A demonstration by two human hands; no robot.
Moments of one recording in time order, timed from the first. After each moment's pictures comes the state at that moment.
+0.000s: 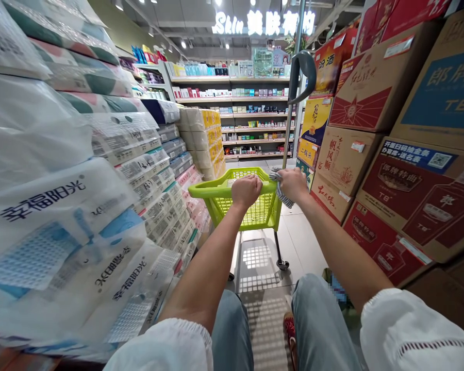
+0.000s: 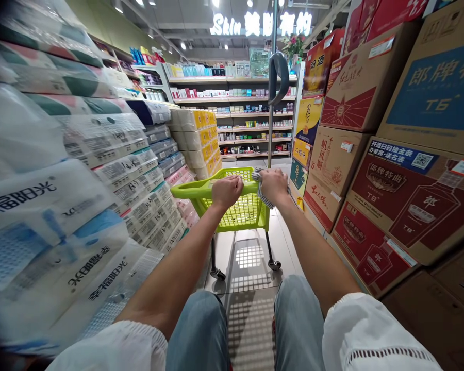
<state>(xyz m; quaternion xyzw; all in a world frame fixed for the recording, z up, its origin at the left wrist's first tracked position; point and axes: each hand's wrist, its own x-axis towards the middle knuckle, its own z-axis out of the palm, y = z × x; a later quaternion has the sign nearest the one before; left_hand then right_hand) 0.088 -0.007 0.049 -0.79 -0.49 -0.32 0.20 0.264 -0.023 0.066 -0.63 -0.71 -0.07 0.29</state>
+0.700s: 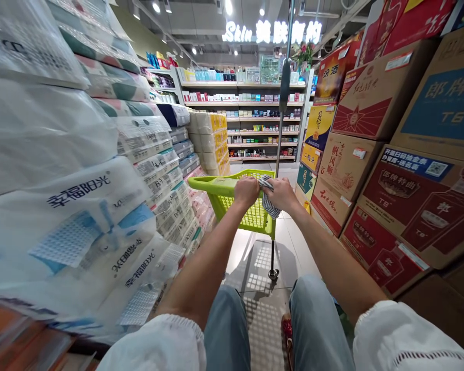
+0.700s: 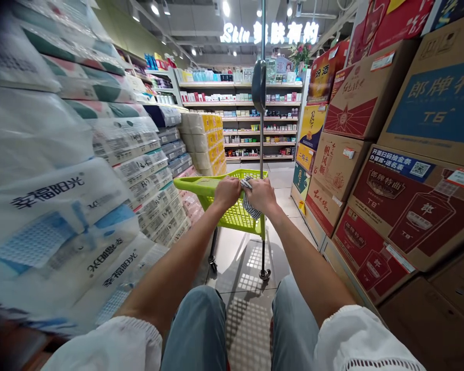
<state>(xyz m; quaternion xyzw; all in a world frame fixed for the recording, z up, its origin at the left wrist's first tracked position) 0.078 -0.015 0.061 -0.78 -0.53 -0.29 0.17 0.226 -0.053 0.065 -0.56 -0.76 -0.04 0.32</state>
